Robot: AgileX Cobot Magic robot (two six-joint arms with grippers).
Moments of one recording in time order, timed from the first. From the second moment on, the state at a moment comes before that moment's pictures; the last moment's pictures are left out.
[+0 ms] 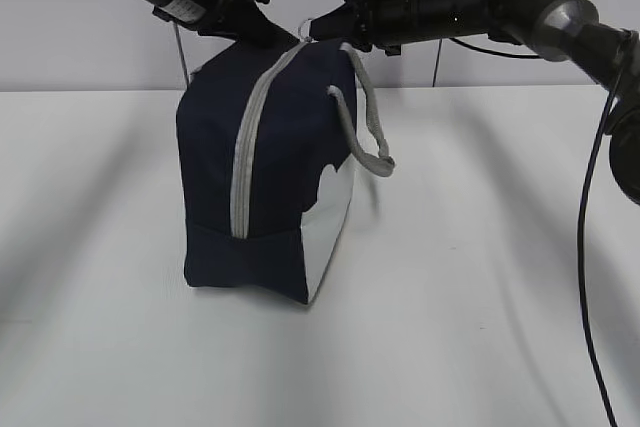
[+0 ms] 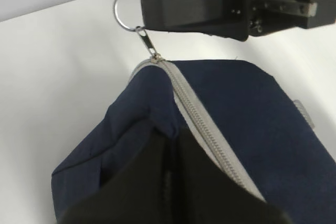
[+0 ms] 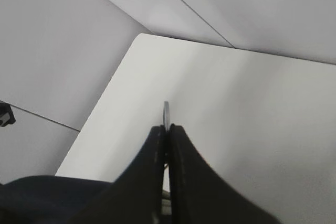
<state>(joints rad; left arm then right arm) -0.27 2.08 -1.90 -0.68 0.87 0.54 0.08 2.68 -2.56 -1.88 -0.98 2.43</state>
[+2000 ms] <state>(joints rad) -0.28 2.03 -1.90 -0.71 0.88 0.58 0.06 2.75 -2.58 -1.88 -0.91 2.45</state>
